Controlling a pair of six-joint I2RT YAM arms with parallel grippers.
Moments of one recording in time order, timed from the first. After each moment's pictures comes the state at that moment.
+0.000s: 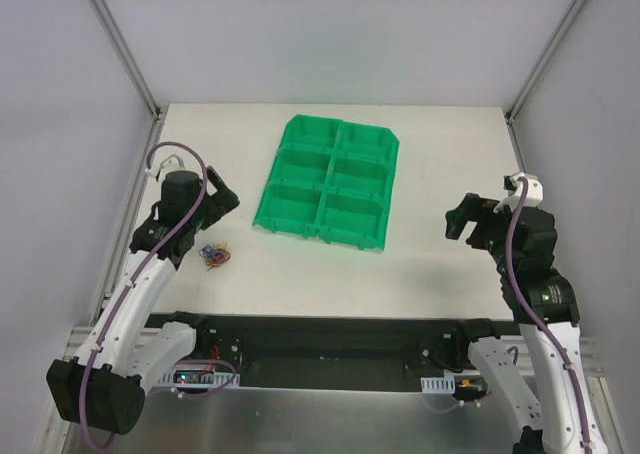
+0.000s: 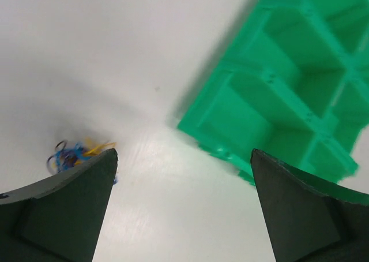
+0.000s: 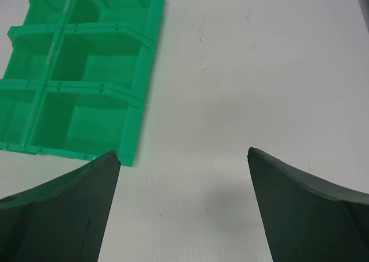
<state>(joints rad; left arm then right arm) -0.19 0.90 0.85 -0.50 -0.11 -0.68 0.15 0.57 0.88 -0.73 0.06 0.25</state>
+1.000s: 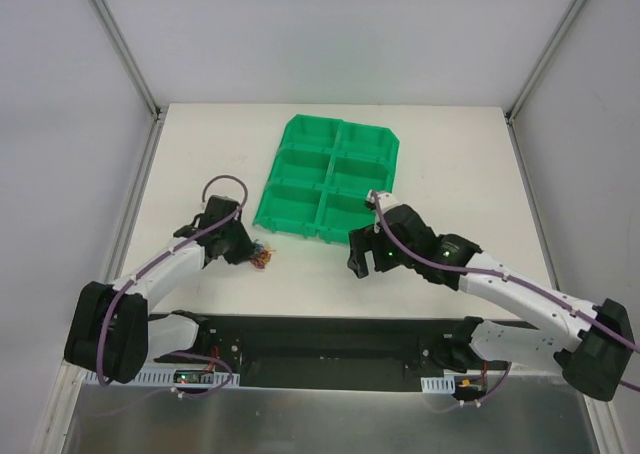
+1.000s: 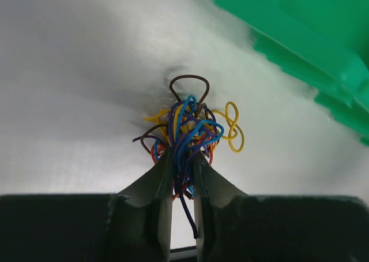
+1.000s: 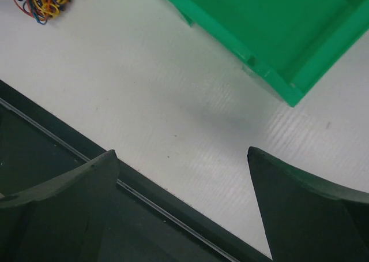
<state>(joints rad) -0.25 1.18 0.59 -0.47 0.06 -0.83 0.87 1.03 0.80 -0.56 0.06 0.41</state>
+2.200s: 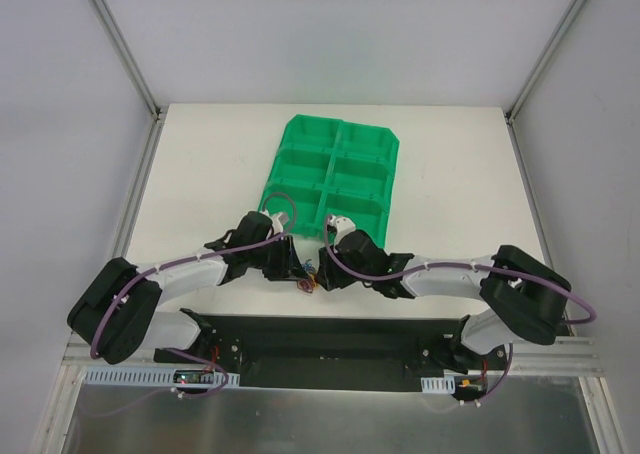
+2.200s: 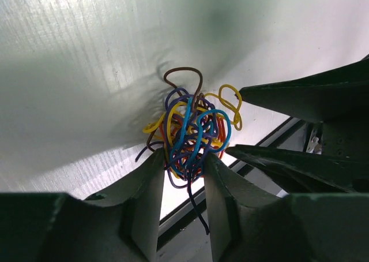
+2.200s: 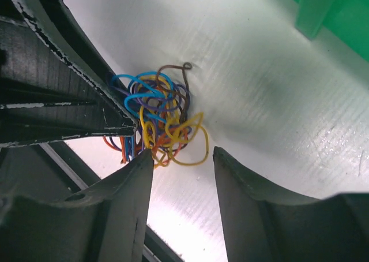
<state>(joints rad) -0.61 1.29 0.45 -0.04 0.44 -0.79 1.05 1.48 0.62 0.14 0.02 0.57</state>
